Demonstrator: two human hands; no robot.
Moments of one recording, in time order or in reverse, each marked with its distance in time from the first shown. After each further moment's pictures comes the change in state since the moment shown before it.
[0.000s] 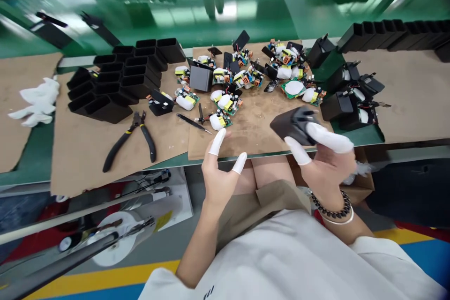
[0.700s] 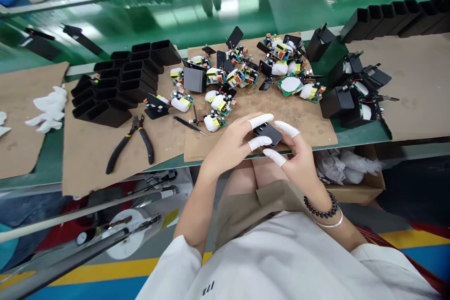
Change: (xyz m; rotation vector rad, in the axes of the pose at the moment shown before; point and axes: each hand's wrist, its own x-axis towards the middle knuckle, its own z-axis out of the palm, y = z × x) left_hand 0.084 0.017 0.030 -0.128 -0.720 0.122; right_hand -0.011 0.008 -0.001 0.314 -0.286 0.322
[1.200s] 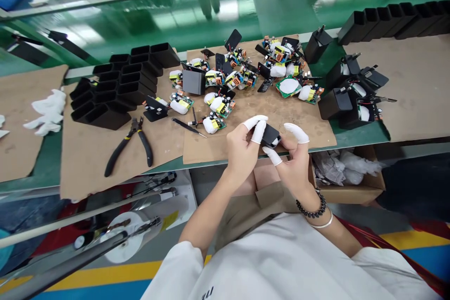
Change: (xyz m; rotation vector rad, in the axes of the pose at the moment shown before) left_hand 0.002 0.000 0.055 -0.084 0.579 -0.085; right_hand -0.010 0.014 0.017 -0.022 0.199 -0.095
